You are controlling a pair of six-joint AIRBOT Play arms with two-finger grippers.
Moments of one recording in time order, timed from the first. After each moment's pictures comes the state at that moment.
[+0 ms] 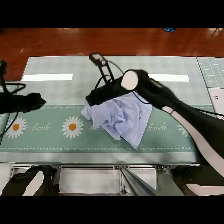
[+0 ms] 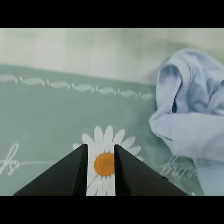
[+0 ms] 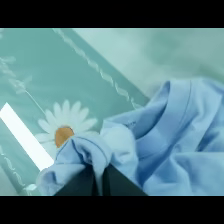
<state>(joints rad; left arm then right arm) 0.15 -0.79 0.81 1.22 -1.13 -1.52 0.71 -1.59 1.44 -0.97 0.84 1.40</state>
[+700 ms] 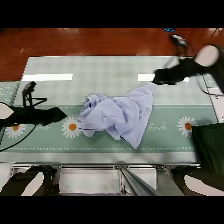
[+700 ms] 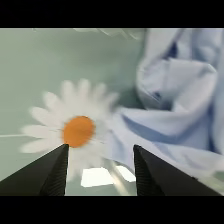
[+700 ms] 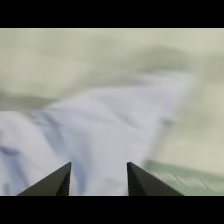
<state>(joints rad) 0.07 -0.86 0.58 0.99 -1.08 -1.42 0.06 -1.25 1.22 -1.27 1.12 1.56</state>
